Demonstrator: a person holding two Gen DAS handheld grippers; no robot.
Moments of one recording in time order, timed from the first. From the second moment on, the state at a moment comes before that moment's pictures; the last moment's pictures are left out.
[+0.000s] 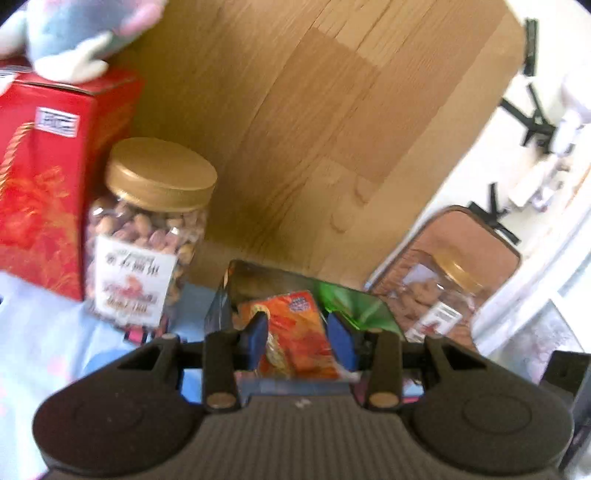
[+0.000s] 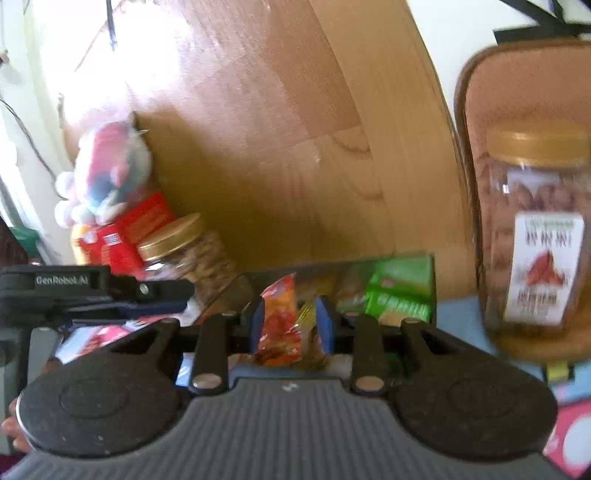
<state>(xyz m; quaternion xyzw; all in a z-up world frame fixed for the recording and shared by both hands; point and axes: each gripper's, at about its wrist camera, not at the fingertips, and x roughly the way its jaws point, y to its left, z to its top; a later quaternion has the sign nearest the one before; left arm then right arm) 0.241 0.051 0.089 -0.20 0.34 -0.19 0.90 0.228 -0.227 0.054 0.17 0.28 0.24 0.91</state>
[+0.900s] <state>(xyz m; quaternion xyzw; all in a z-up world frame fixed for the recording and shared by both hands) 0.099 -0.004 -0.004 -0.23 0.49 -0.33 0.77 0.020 -0.296 -0.016 0.37 0.43 0.22 0.79</state>
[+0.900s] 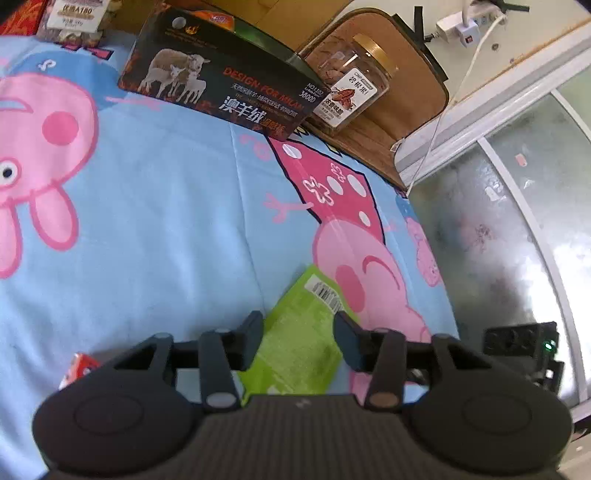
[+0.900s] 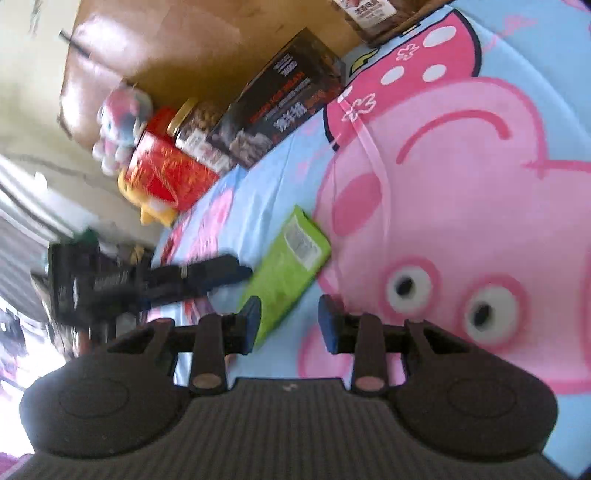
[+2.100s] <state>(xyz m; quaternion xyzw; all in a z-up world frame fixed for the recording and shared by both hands) 0.119 0.071 0.016 -0.39 0.38 -0.32 0.77 0.108 -0.266 -0.020 0.50 0.39 0.32 0.70</state>
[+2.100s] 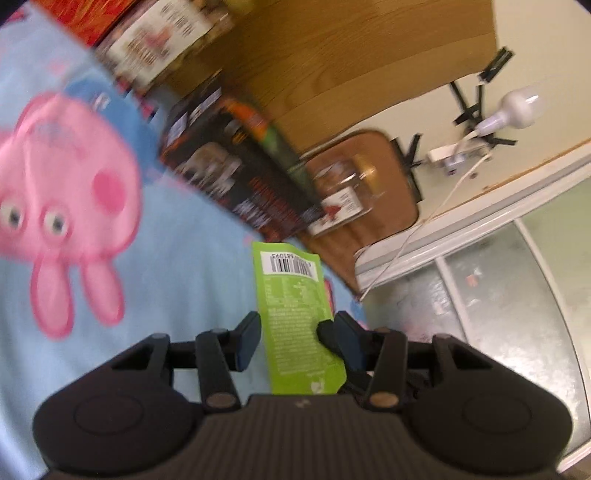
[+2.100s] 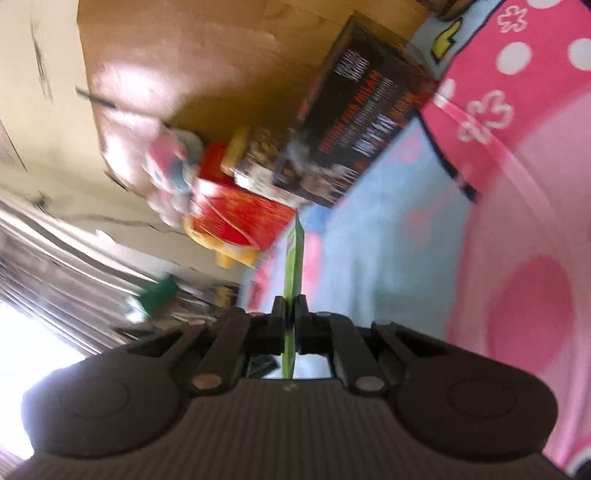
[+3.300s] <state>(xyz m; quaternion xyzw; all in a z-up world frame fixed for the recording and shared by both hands) 0.237 0.008 0.094 -0.20 0.35 -0.25 0.88 0.312 -0.252 0.047 0.12 0.34 0.28 0.89</state>
